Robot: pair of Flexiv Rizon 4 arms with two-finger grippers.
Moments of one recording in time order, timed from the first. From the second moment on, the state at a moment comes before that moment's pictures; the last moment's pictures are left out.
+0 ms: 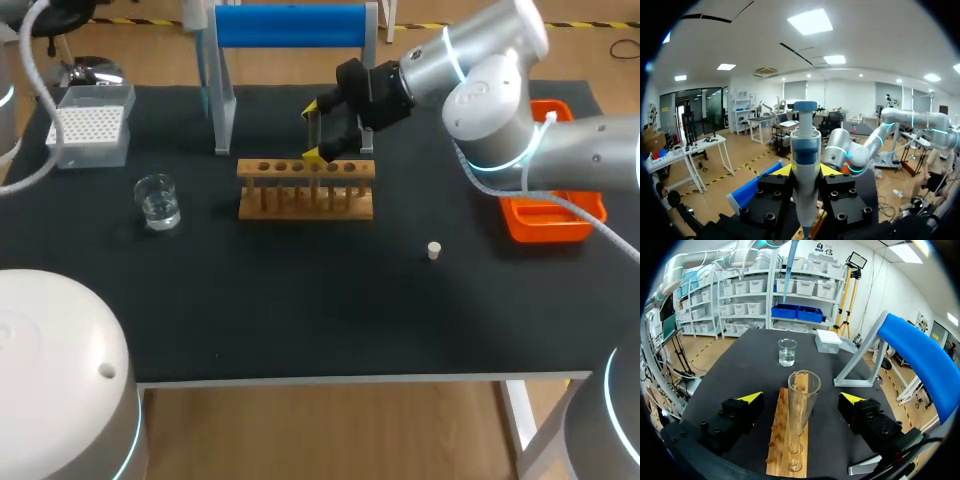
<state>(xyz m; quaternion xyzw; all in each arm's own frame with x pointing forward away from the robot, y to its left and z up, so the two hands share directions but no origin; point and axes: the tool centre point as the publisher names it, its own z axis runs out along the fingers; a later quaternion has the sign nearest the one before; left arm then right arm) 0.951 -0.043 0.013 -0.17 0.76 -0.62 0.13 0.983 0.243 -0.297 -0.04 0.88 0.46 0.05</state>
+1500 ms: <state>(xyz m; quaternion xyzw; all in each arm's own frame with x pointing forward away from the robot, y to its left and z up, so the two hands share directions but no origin) 0.993 -0.175 0.004 -0.09 0.75 -0.65 0.03 0.983 0.243 -0.297 -0.04 0.88 0.46 0.05</state>
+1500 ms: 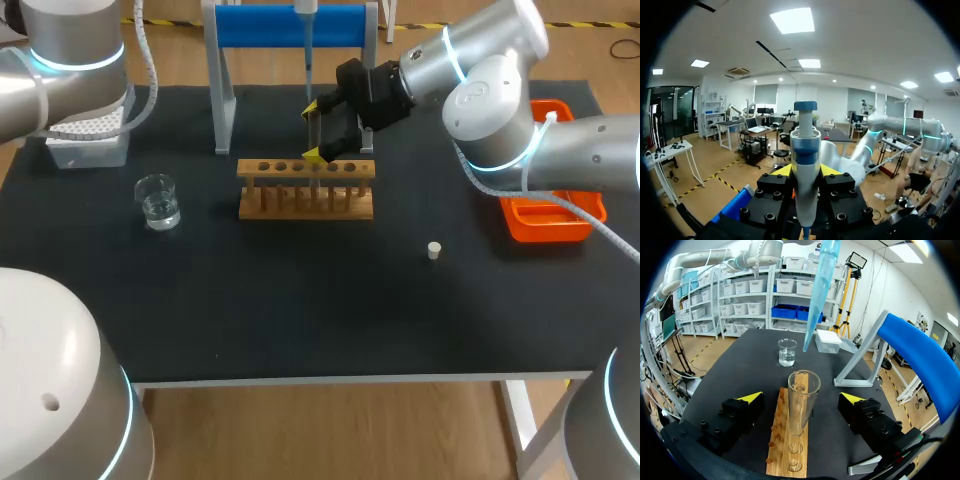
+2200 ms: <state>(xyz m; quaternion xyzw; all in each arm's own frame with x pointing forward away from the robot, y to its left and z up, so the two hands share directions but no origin) 0.993 -0.184 -0.008 -0.08 0.75 -0.66 0.02 0.983 0.243 -0.297 -0.04 0.88 0.46 0.05</state>
